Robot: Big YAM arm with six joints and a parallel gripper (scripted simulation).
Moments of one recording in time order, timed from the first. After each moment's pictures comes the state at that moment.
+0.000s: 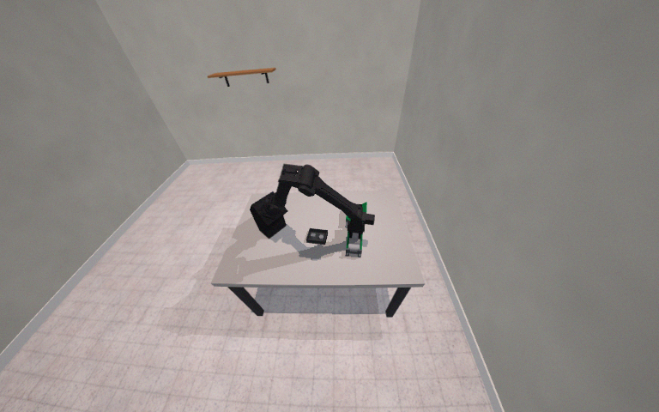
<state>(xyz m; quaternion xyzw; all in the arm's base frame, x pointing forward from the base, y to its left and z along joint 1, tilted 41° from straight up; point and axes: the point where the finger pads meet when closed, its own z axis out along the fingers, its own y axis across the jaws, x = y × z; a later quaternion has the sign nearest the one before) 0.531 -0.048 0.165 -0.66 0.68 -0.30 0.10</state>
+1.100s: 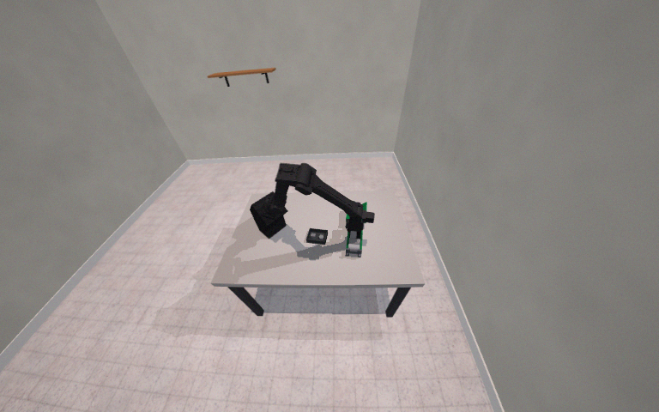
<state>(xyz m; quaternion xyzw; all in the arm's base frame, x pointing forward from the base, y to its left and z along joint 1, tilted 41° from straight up) 0.511 -0.044 0.172 -0.66 0.69 -0.29 0.08</state>
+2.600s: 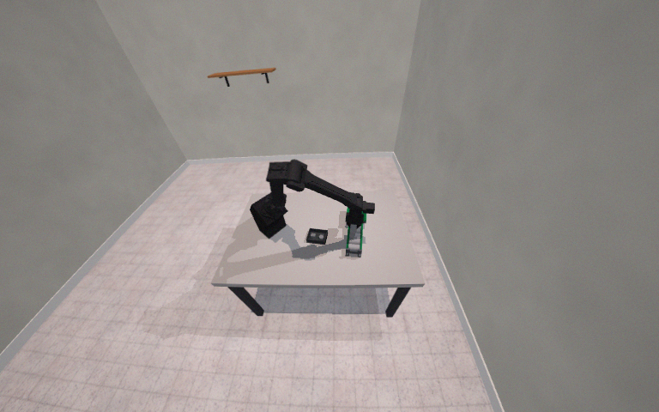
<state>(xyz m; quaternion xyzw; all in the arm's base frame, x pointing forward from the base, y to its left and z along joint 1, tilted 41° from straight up) 0.481 -0.025 0.211 -0.64 0.69 -0.32 0.06</state>
